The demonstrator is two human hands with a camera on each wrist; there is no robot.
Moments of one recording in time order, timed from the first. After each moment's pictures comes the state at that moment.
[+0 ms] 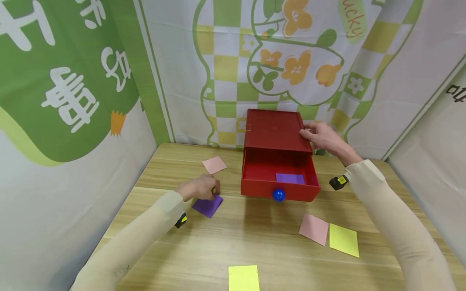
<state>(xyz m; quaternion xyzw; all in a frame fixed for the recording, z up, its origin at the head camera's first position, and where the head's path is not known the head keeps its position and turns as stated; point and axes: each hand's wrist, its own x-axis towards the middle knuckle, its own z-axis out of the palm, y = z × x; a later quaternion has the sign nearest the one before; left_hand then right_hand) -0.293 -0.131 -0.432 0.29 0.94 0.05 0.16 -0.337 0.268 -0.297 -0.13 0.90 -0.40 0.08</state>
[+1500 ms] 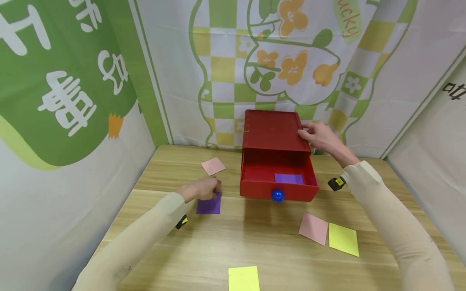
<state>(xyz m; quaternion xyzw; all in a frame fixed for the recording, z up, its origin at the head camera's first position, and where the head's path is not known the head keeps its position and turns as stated) -0.300 -0.126 -0.440 0.38 0.92 0.07 0.13 -0.340 0.268 -0.302 -0.13 0.94 -0.33 0.02</state>
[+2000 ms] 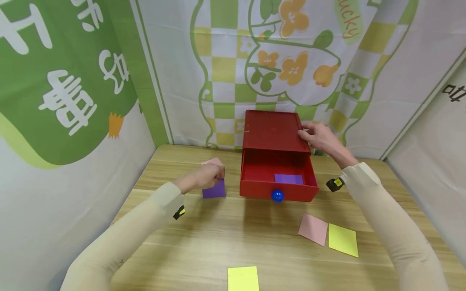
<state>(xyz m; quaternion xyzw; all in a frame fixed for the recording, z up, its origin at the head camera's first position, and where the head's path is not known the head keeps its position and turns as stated) -0.306 -0.122 -0.399 0.43 0.90 0.13 -0.01 -0.339 0.268 -0.303 -0.13 0.94 -0.32 0.01</state>
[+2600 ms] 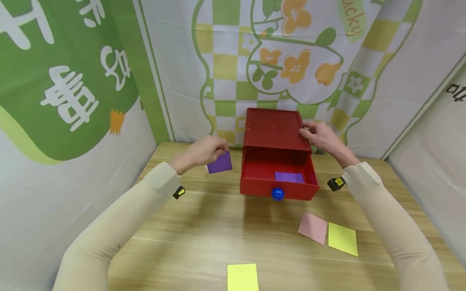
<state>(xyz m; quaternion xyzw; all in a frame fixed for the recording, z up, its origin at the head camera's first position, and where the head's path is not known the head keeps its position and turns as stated) -0.314 -0.115 -0.320 0.37 0.91 0.16 -0.03 -0.339 0.270 -0.305 -0.14 0.94 -0.32 0.00</state>
